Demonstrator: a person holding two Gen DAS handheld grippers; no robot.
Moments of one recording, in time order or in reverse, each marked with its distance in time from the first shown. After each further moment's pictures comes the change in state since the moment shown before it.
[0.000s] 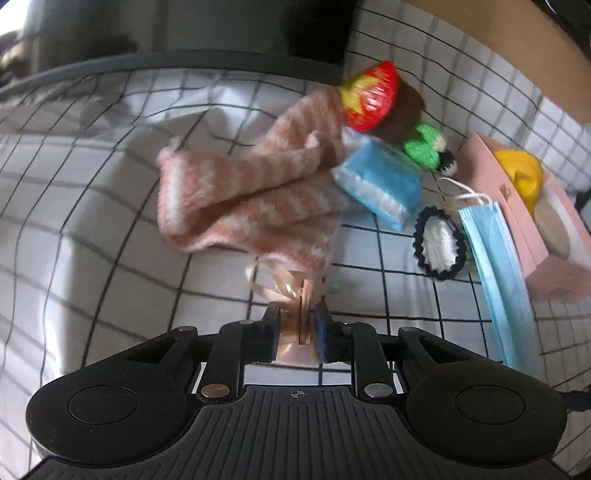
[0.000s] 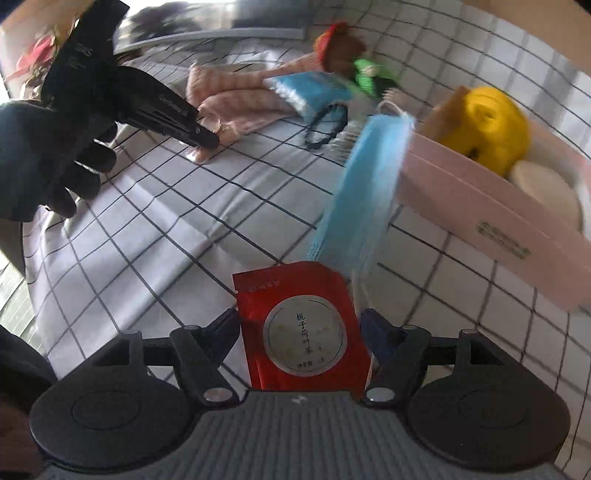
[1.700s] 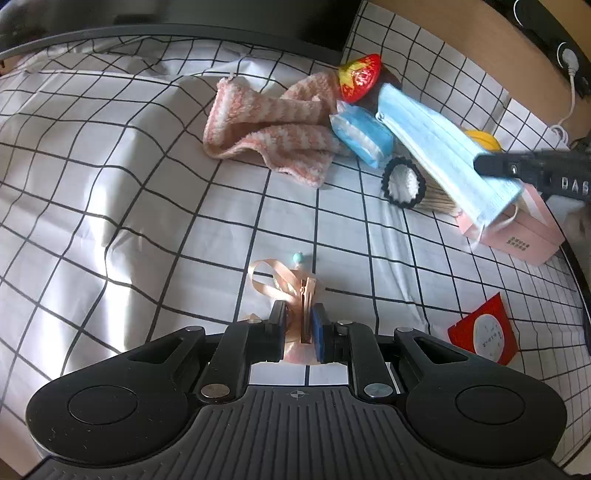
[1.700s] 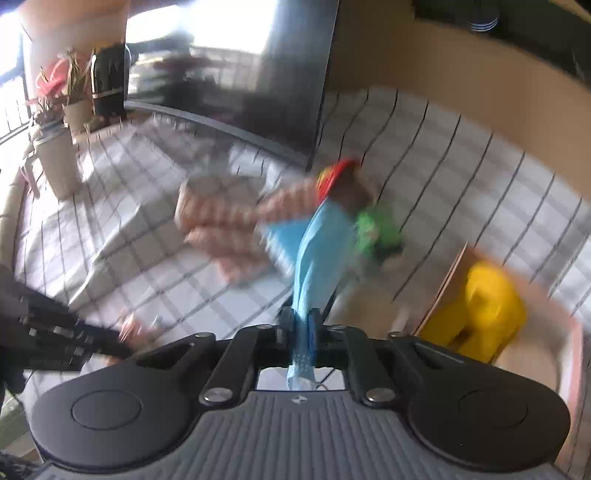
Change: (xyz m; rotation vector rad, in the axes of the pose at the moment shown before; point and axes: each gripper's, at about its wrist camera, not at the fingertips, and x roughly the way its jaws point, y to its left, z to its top) left arm -0.063 0.013 -0.082 -0.109 -0.016 -0.070; right arm 0.005 -0.004 0.127 -0.136 -0.213 -0.002
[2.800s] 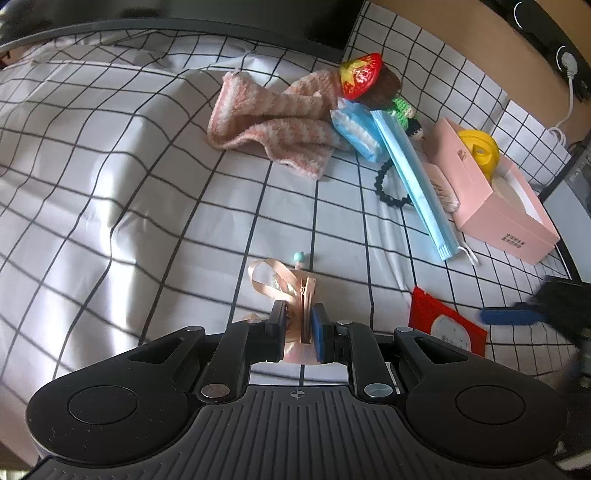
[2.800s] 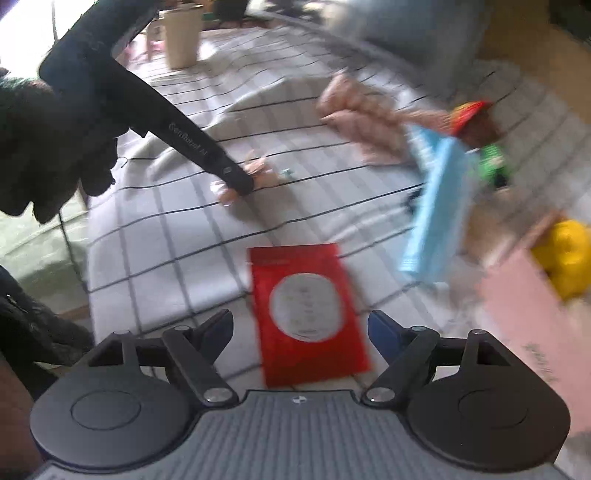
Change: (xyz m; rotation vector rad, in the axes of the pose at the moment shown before) left arm -0.010 0.002 -0.009 -0.020 0.011 -0.009; right arm -0.022 0.081 -0.109 -0.286 0.179 0.185
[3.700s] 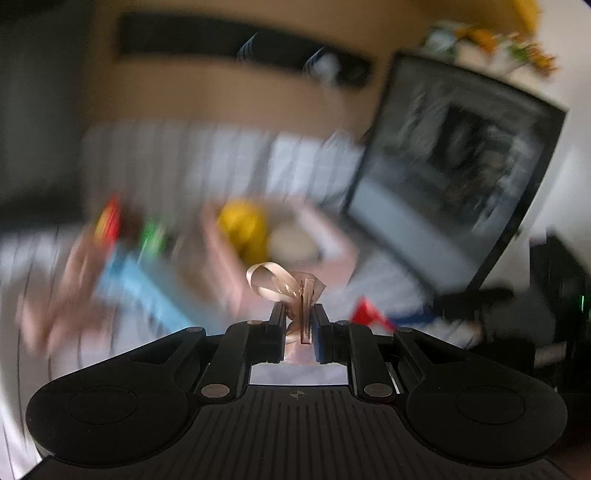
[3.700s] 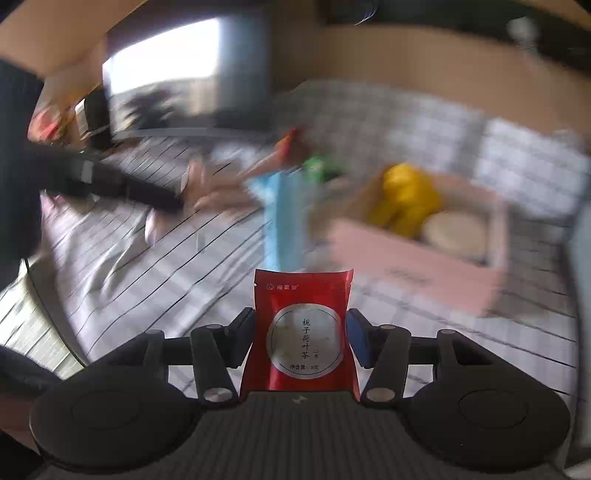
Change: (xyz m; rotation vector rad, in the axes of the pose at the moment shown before) left arm -0.095 -0.159 0.081 0.509 -0.156 -0.435; right arm -0.133 -0.043 -0.064 0.526 -0.246 -0.239
